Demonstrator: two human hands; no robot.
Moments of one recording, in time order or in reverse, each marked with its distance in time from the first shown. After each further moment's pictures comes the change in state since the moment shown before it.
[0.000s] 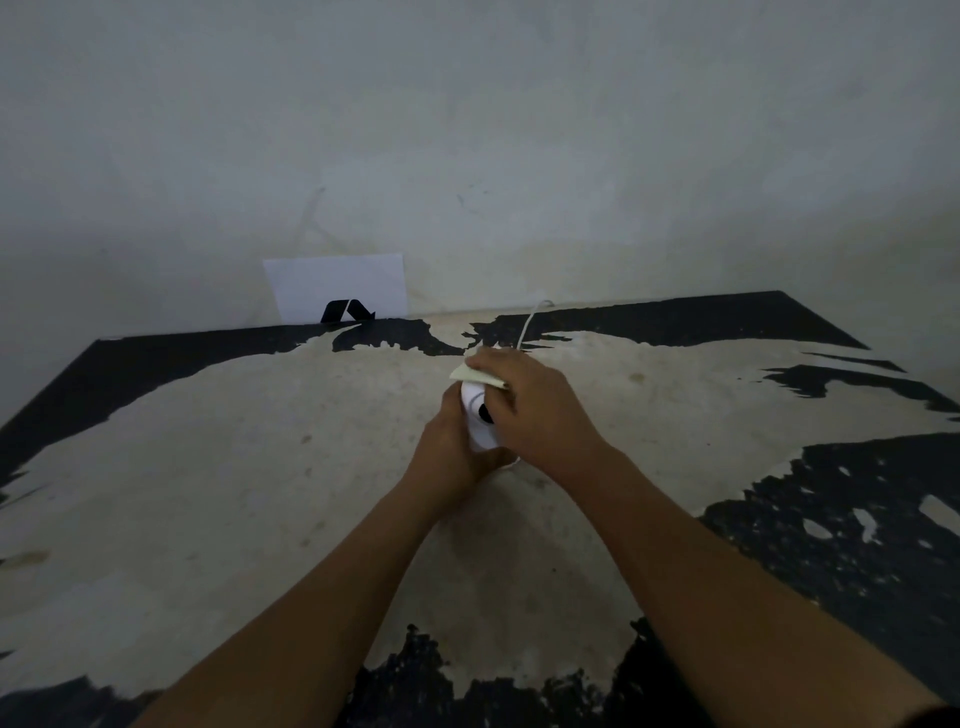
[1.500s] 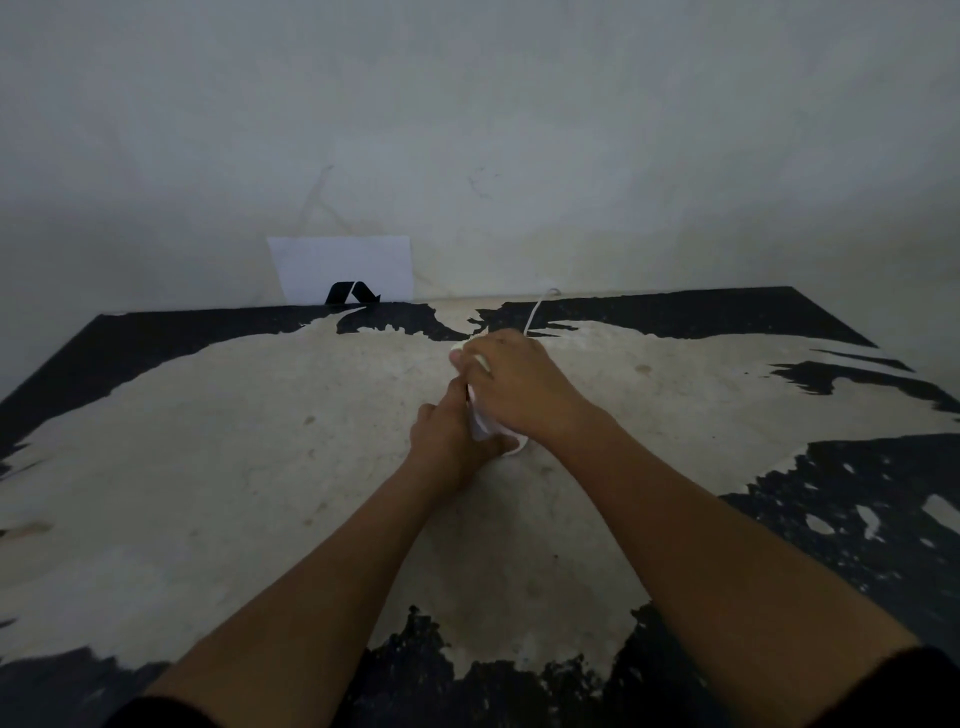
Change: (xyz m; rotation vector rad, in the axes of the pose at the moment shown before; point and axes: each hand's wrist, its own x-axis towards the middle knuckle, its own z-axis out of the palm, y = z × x) left_hand 0.021 -0.016 0.010 0.396 -0.056 -0.131; right_hand 0.029 -0.004 0.013 -0.192 -0.234 0.154
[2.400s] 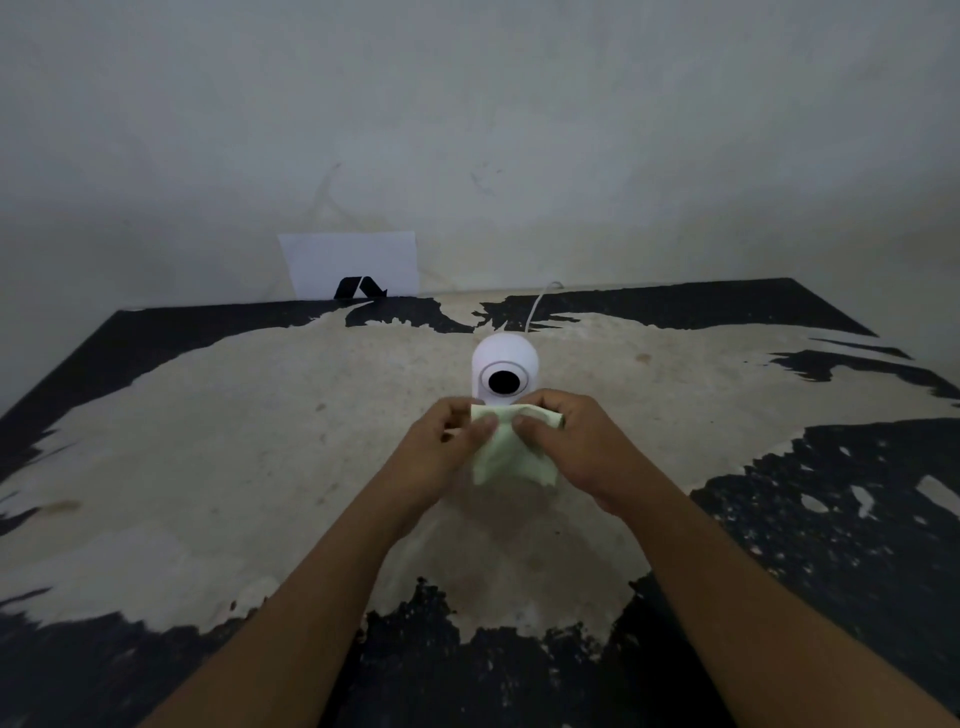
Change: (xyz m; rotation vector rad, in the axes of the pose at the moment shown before) left_hand -0.087 0.000 -0.039 -0.781 -0.067 0.021; right_hand -0.089 0.025 -0.004 0.694 -0.001 0.137
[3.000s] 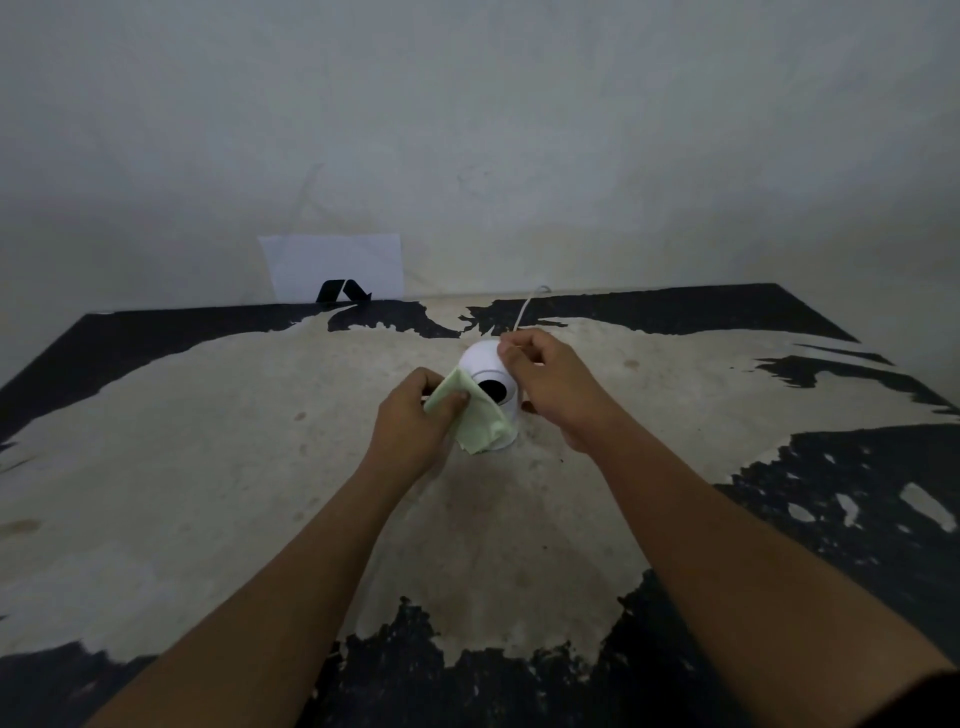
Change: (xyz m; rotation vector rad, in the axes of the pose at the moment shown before) left_hand 0.055 -0.011 -0.004 0.319 0.278 0.169; right_hand 0.066 -0.011 -0.005 0.107 0.117 0.094
